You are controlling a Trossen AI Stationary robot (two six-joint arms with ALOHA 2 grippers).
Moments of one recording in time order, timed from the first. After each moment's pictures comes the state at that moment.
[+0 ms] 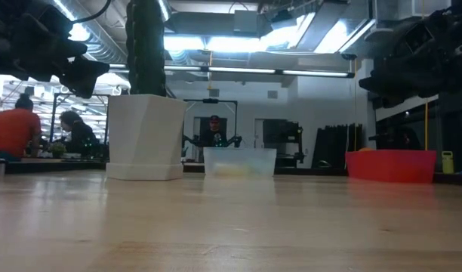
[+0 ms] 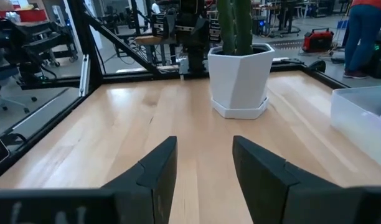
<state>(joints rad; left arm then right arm) -0.04 0.08 0.01 0.03 0.11 -0.17 0.14 0.43 0.01 0.34 0.11 0.10</state>
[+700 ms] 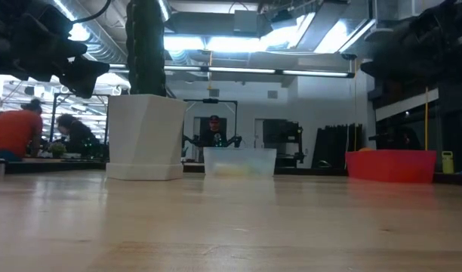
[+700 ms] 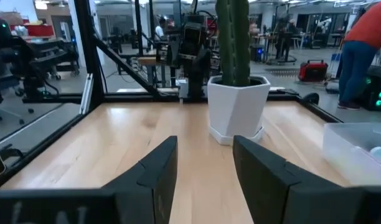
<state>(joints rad) -0.04 0.08 0.01 0.03 0.11 -0.17 0.14 0.36 0.01 0.36 0.11 0.02</state>
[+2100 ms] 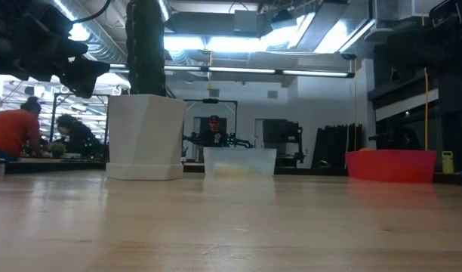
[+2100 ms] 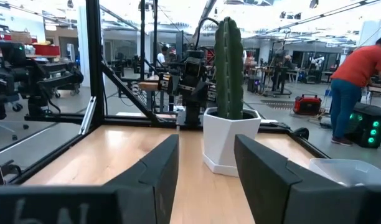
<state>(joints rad) -0.04 0.08 0.01 0.03 0.11 -0.17 0.13 0.00 0.01 0.14 0.11 -0.06</state>
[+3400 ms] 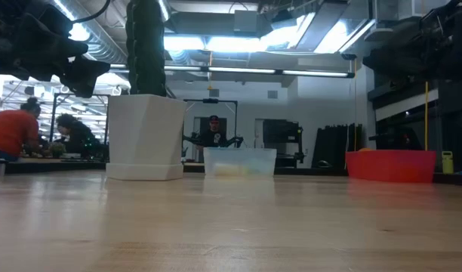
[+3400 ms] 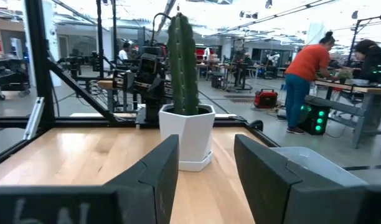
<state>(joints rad) -0.04 0.08 0.01 0.04 0.11 -0.17 -0.04 0.00 0.01 0.13 0.10 -0.06</state>
